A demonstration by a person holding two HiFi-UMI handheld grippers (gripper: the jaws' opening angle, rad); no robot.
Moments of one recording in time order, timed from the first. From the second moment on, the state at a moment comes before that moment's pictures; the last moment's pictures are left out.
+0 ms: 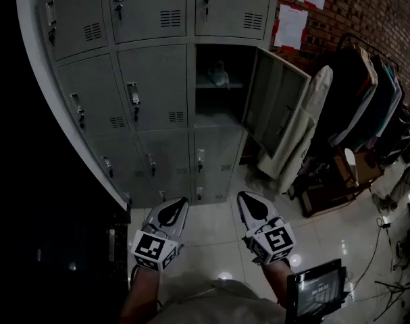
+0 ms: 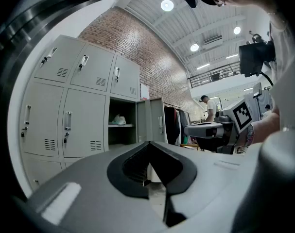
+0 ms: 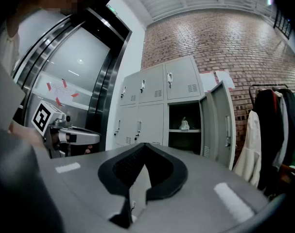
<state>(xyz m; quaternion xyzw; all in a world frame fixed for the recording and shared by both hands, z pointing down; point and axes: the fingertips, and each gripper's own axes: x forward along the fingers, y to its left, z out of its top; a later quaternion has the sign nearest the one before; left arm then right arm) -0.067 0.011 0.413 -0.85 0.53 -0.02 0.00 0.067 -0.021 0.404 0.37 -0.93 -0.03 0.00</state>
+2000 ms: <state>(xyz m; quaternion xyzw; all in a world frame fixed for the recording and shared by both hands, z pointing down) -0.192 -0.369 0.415 -0.85 0.53 -0.03 -0.01 -0.049 -0.520 0.340 0.44 -0.90 -0.05 -0.01</state>
